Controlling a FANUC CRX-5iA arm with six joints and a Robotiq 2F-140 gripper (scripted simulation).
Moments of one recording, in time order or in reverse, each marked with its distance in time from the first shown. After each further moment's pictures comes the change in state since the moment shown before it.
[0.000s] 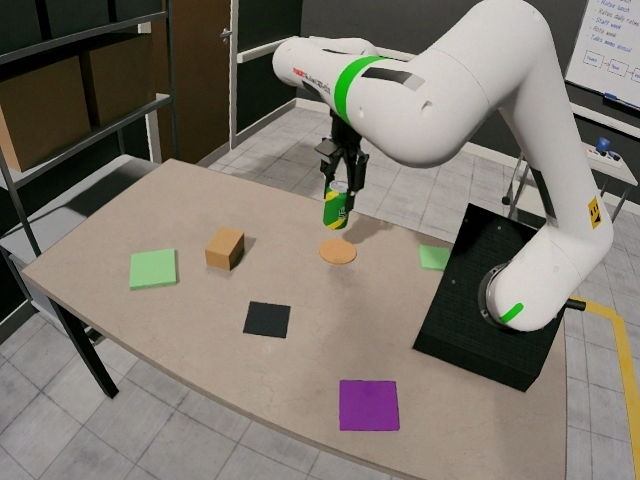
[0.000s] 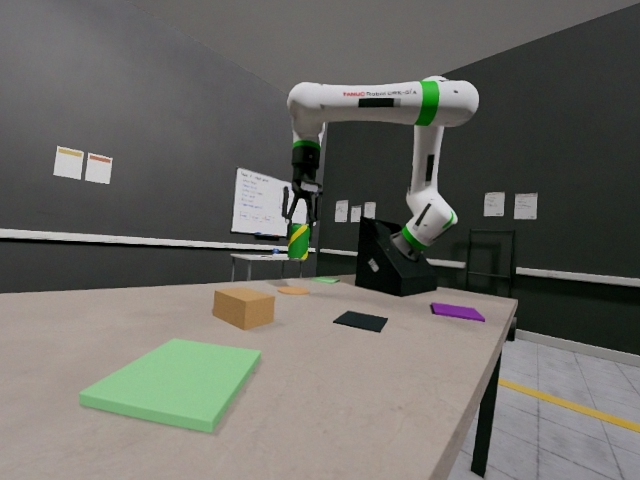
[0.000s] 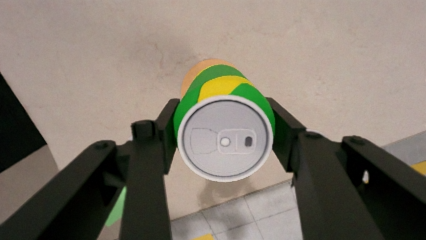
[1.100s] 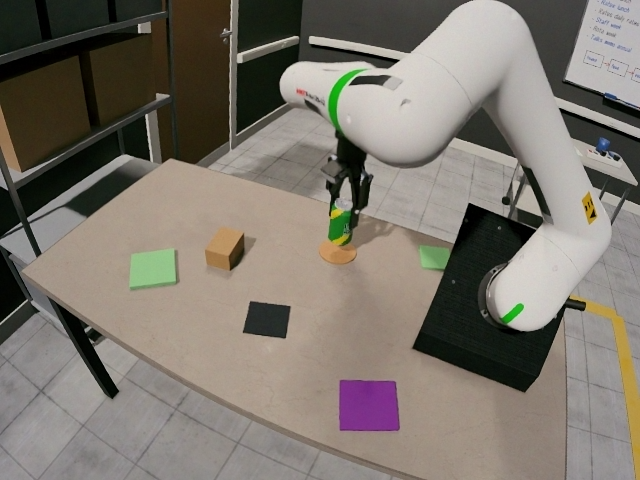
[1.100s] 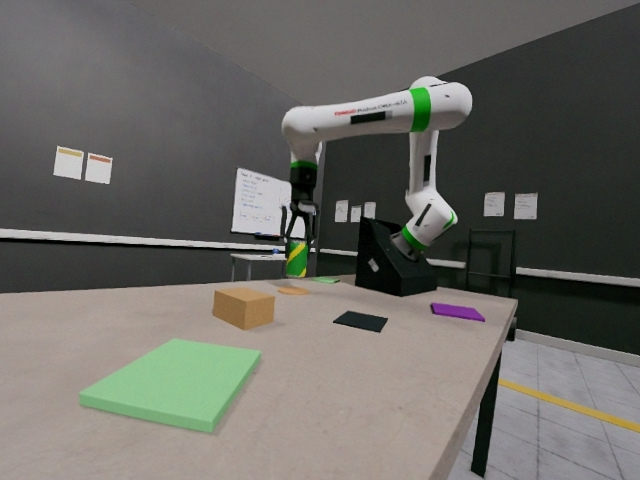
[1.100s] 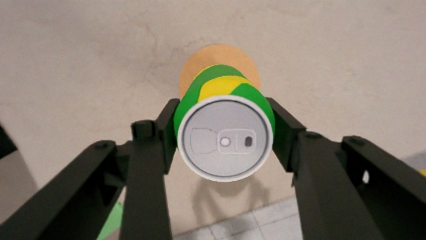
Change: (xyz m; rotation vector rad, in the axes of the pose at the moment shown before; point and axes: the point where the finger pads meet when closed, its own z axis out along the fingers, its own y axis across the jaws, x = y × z) arm -0.021 -0.006 0.064 0.005 0.002 0.001
